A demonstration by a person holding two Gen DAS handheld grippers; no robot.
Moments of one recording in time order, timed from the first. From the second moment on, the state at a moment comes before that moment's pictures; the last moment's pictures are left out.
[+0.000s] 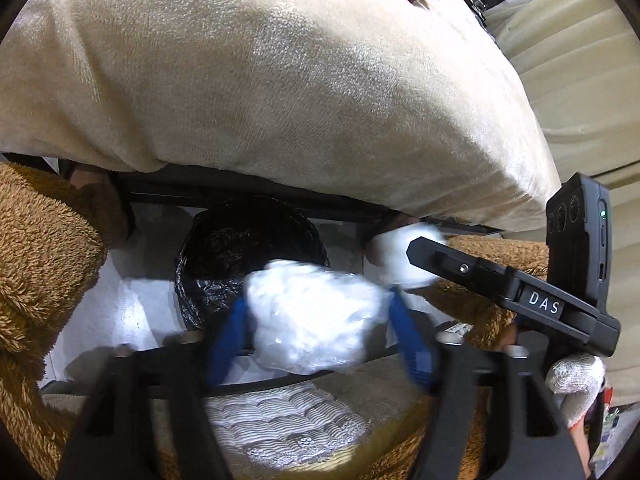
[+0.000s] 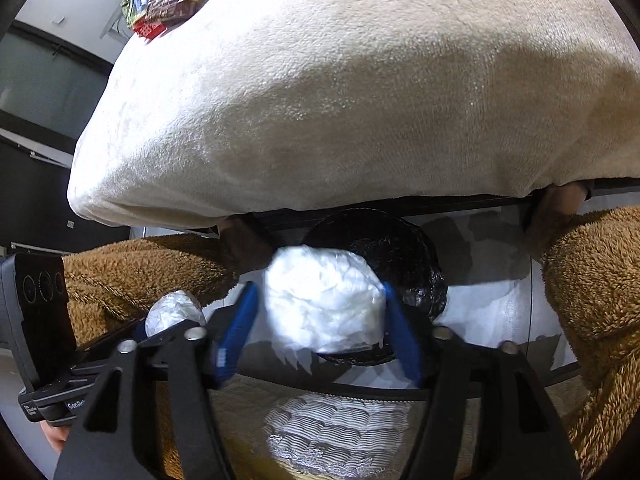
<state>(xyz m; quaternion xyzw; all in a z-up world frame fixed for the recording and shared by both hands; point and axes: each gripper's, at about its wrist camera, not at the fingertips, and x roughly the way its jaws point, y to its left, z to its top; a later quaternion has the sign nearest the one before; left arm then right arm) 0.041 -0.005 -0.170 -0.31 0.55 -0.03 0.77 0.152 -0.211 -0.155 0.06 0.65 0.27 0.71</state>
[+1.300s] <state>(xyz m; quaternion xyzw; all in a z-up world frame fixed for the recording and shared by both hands) 0.016 -0.010 -0.055 -0.13 0.36 0.01 0.92 0.128 -0.227 -0.032 0.02 0.39 0.36 0.85</state>
